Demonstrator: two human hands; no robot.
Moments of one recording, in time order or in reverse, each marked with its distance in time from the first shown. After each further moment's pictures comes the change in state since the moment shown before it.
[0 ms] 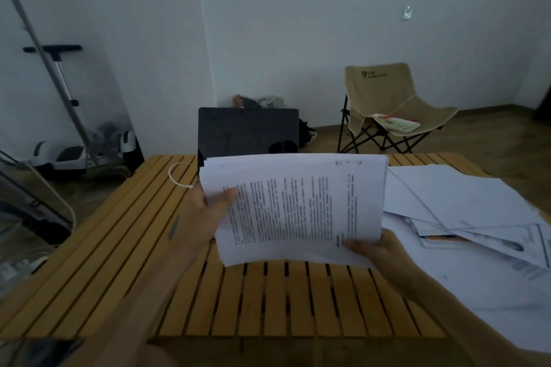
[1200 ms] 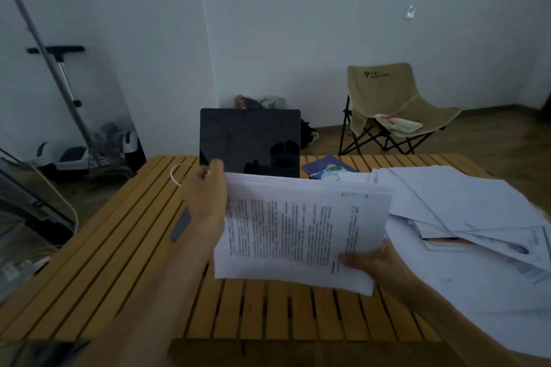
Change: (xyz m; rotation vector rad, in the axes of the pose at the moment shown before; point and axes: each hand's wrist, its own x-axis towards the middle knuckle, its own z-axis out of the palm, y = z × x) left_hand 0.034 0.032 0.034 0.047 0.570 -0.123; right_hand -0.005 0.003 0.004 0.038 -0.105 -0.018
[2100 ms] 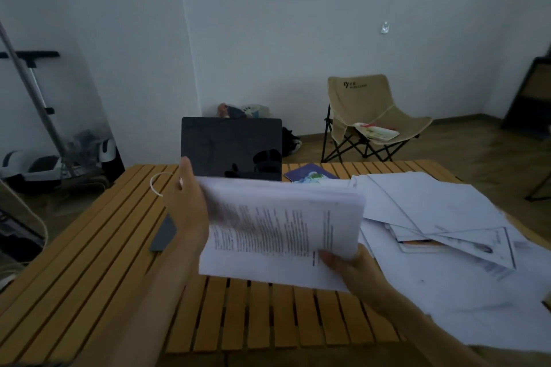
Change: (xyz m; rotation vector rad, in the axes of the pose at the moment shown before) left_hand 0.003 -0.013 0.009 -0.163 0.046 0.010; right_hand -0.012 -0.011 0.020 -0.061 0.101 0.017
